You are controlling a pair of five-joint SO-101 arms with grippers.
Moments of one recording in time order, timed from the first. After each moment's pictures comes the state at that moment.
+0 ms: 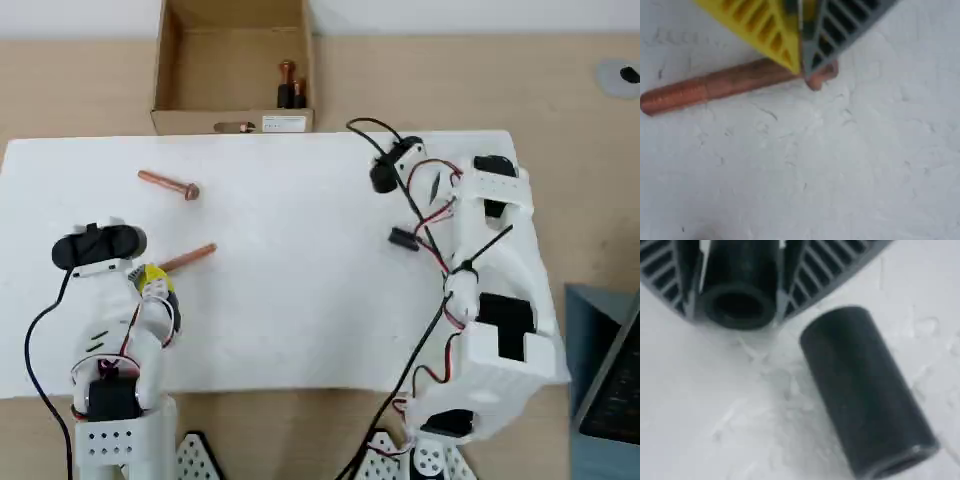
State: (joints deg) left arm -8.3 -103.8 96.3 50.9 -2.0; right arm 7.5 13.5 16.2 64.0 48.6
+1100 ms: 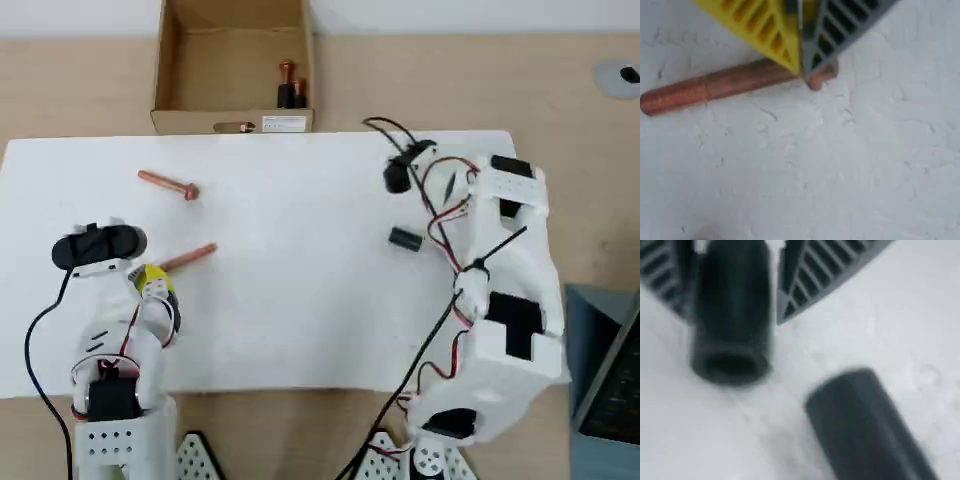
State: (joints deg) left arm -8.3 -103.8 96.3 50.9 -2.0; right arm 12.4 13.9 14.4 69.1 48.7
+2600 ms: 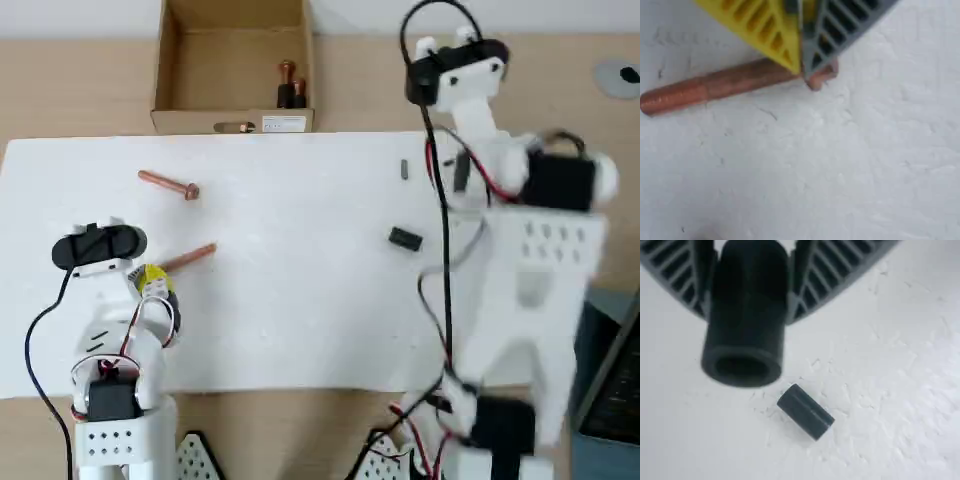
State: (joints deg) left arm -8.3 -103.8 96.3 50.9 -2.0; right arm 2.5 -19.9 -11.7 101.0 13.8
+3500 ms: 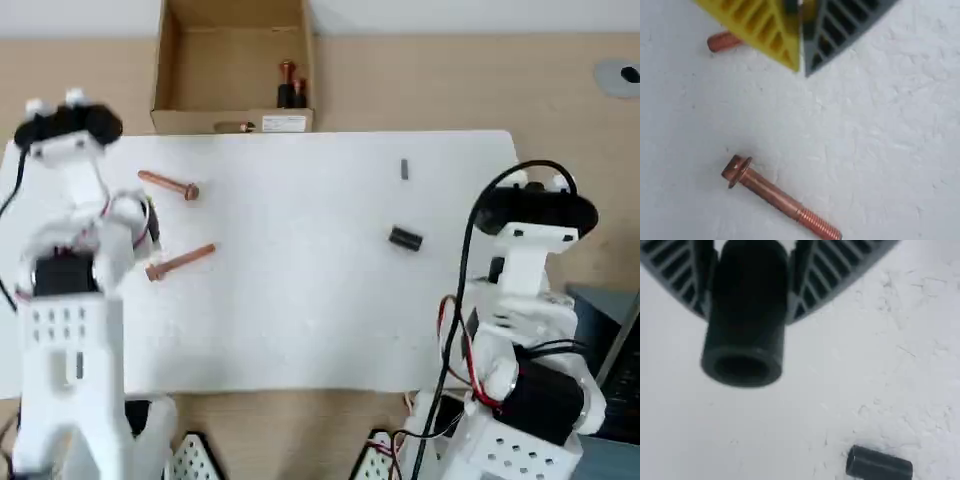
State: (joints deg) left arm -8.3 -41.2 34.1 62.9 -2.1; right arm 18.4 -70.5 37.8 92.1 1.9
